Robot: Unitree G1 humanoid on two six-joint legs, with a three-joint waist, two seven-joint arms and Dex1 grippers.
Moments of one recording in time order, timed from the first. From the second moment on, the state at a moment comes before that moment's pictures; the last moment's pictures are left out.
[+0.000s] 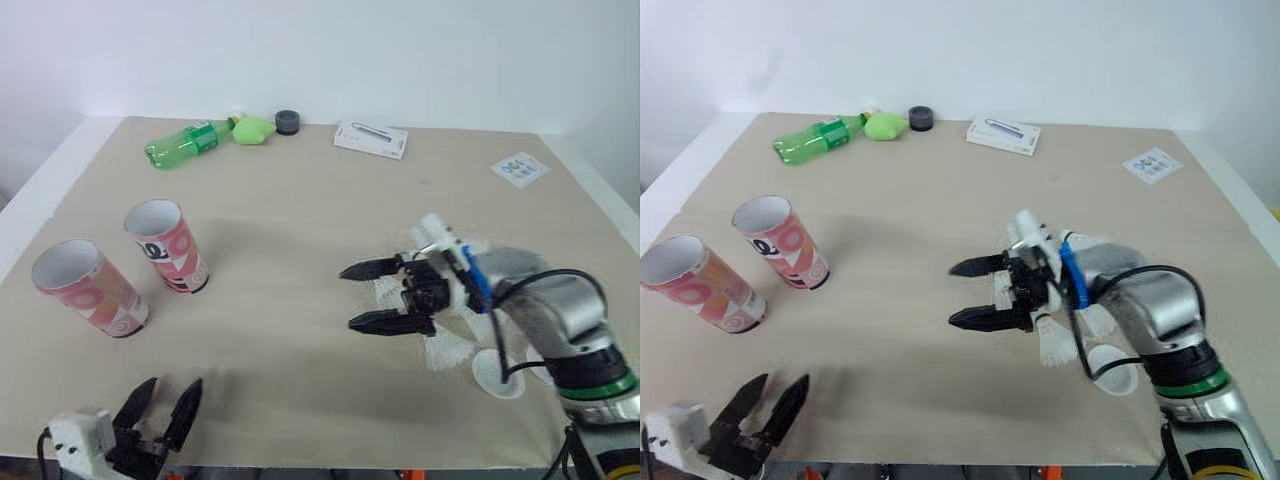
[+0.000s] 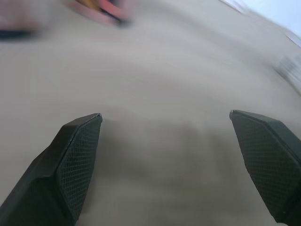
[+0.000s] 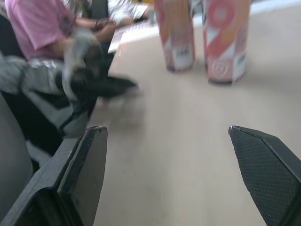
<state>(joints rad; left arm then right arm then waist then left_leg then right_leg) 0.92 0.04 0.28 -0.69 -0.63 0.08 -0.50 -0.55 -0.71 0.21 -0.15 0.67 0.58 1.27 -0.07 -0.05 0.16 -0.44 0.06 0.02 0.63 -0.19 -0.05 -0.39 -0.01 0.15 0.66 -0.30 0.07</state>
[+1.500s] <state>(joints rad) 0.19 0.26 0.44 -0.33 -0.41 0.22 -0.16 -0.36 -0.62 0.18 -0.29 0.54 0.53 1.13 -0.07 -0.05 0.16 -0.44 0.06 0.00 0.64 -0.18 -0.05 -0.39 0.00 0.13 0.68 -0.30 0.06</state>
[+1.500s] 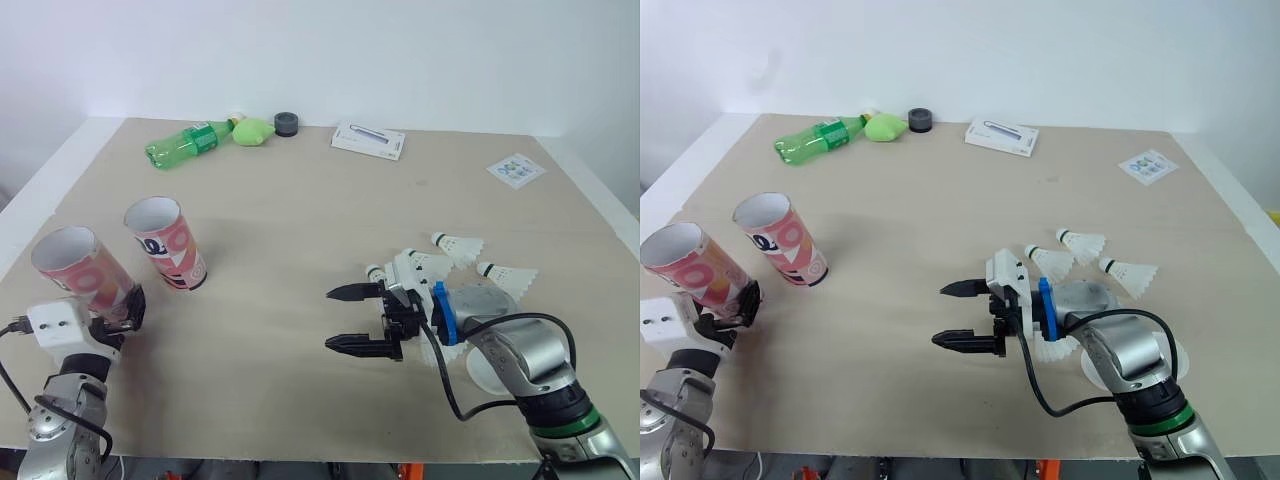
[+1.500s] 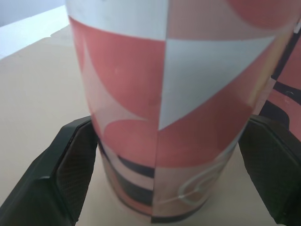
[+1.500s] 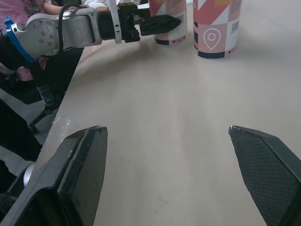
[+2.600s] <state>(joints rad) 0.38 0.77 0.27 -0.61 -0.49 0.27 -0.80 -0.36 -0.78 0.01 -0.26 0.61 0.55 1.19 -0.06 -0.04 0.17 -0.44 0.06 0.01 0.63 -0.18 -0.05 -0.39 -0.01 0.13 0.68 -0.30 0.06</state>
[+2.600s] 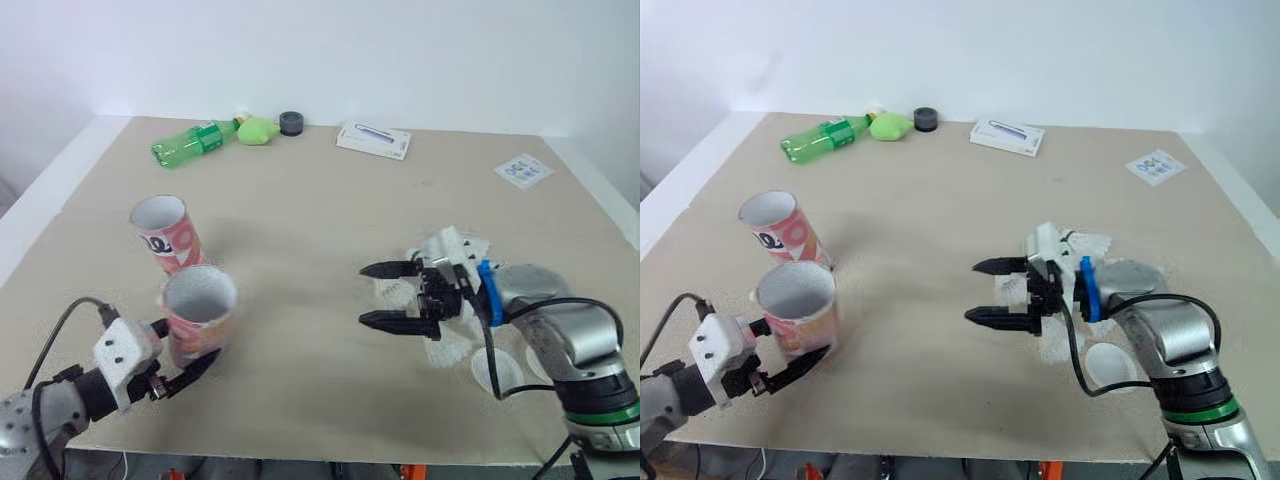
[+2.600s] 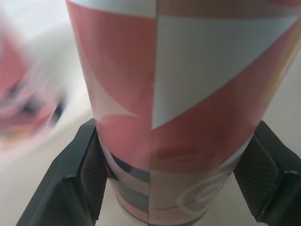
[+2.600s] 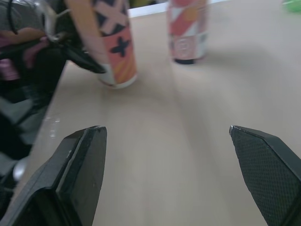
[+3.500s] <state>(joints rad) -0.34 1.00 -0.20 -0.56 -0.39 0.70 -0.97 0.45 -0.88 -0.75 -0.75 0.83 0.82 1.06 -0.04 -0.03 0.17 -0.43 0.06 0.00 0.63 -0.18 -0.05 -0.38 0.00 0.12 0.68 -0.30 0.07</state>
